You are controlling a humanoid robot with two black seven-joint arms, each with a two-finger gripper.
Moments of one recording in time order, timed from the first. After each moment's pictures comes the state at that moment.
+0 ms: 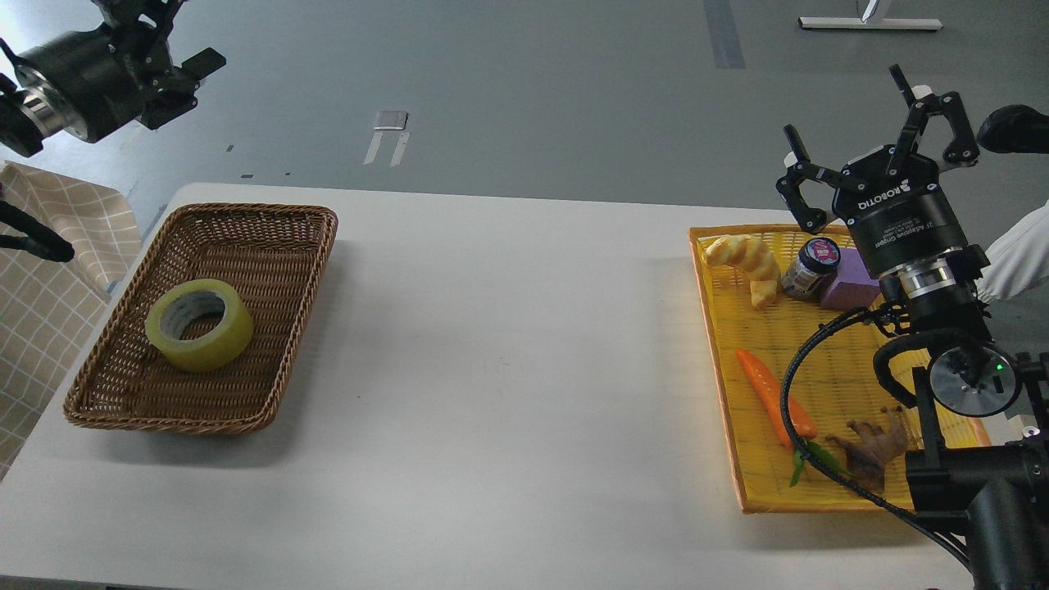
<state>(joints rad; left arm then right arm) -0.94 0.83 -0.64 -0.97 0.43 -0.45 -0.29 0.36 0.00 1.67 1.25 -0.45 0.49 -0.14</state>
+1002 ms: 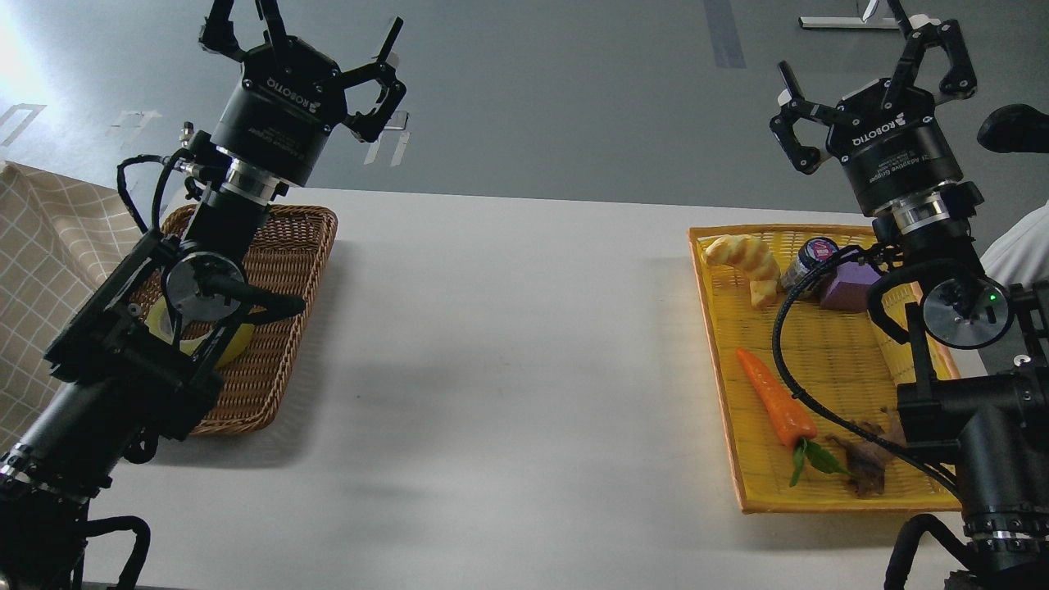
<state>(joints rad) -0.53 0.28 -1.19 -1.25 0.21 -0.49 -0.28 0.55 0.00 1.67 1.09 -0.46 0.49 -0.14</state>
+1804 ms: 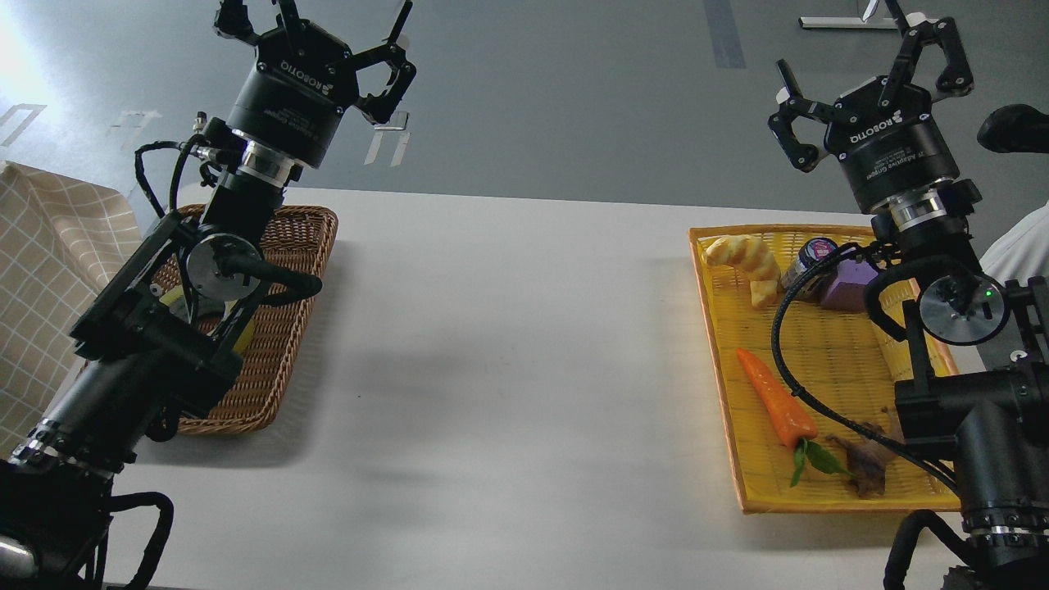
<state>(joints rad) -0.60 0.26 -1.19 -1.17 0.22 -0.49 -0.30 0.55 0.00 1.67 1.09 -0.47 0.49 -0.13</state>
